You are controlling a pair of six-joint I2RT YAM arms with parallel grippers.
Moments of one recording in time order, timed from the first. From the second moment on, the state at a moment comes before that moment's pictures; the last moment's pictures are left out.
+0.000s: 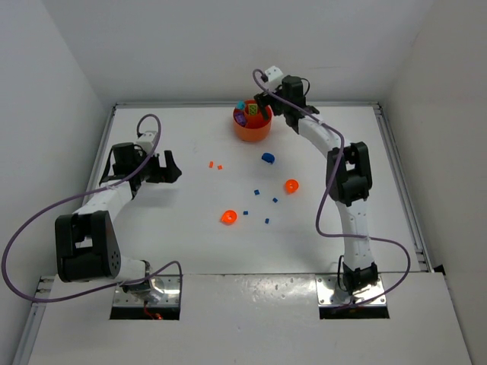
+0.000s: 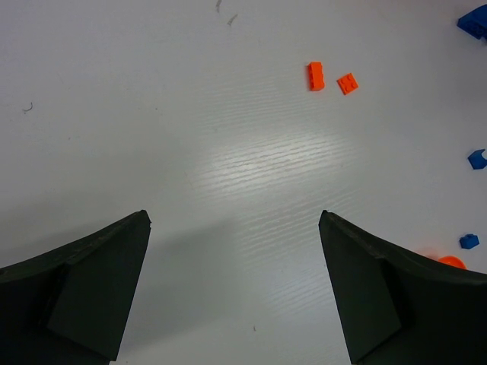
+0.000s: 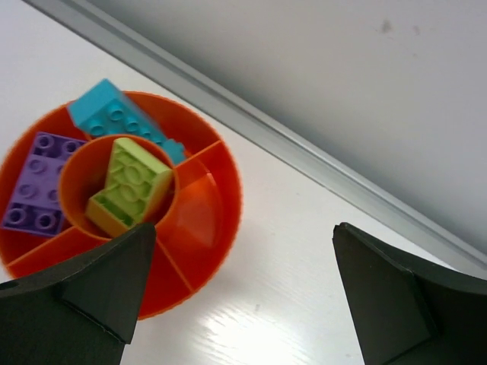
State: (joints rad) left arm 0.14 1.39 0.76 -0.02 0.46 0.02; right arm 0.30 2.33 1.96 -0.03 -0.07 -0.30
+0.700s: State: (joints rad) left arm 0.15 1.39 0.76 -0.02 0.46 0.02; right arm 0.30 2.46 2.07 -0.08 0.01 -0.41
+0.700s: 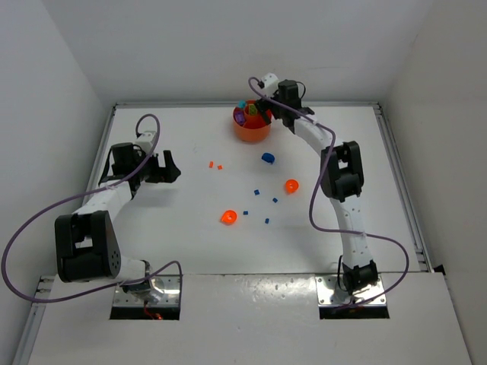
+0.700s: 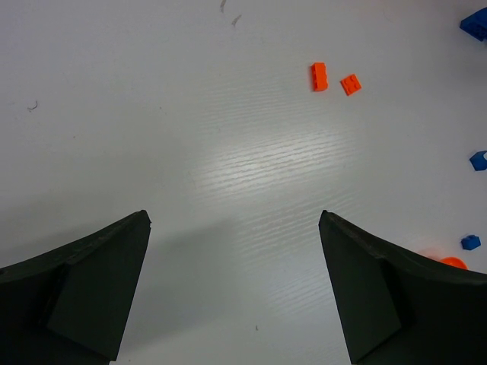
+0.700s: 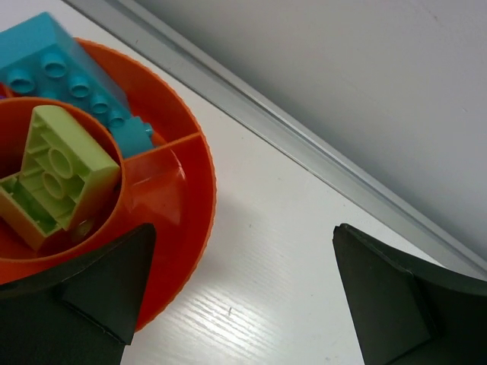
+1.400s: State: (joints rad) left arm 0.15 1.39 0.76 -0.02 0.47 0.02; right arm 0.29 2.42 2.05 -0.18 -0.13 -0.40
